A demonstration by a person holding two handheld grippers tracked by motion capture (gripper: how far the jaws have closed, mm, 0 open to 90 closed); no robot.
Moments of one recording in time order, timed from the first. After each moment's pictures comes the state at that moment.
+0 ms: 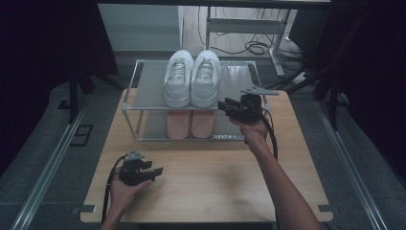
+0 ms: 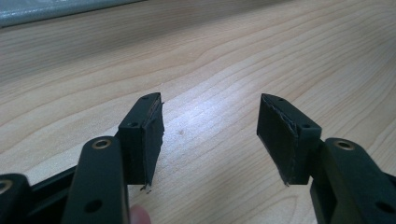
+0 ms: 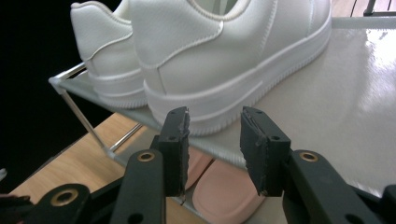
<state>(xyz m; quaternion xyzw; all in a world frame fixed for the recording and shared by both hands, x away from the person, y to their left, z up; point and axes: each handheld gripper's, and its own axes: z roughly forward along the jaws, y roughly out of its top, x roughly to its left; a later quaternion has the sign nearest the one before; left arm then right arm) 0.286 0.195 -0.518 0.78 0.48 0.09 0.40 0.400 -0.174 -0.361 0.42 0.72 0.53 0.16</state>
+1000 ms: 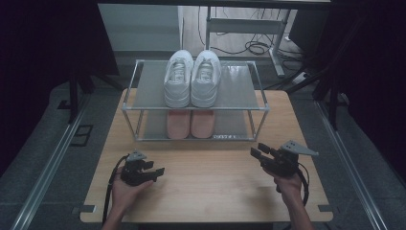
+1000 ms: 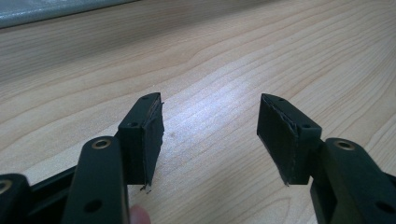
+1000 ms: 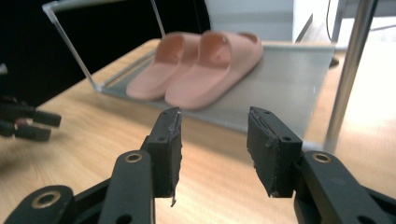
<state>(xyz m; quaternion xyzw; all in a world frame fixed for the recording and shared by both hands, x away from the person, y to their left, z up) 0.286 0.191 -0.517 0.78 0.48 0.09 0.39 0.299 -0.284 -0.464 0.43 0.70 0.54 0.17</state>
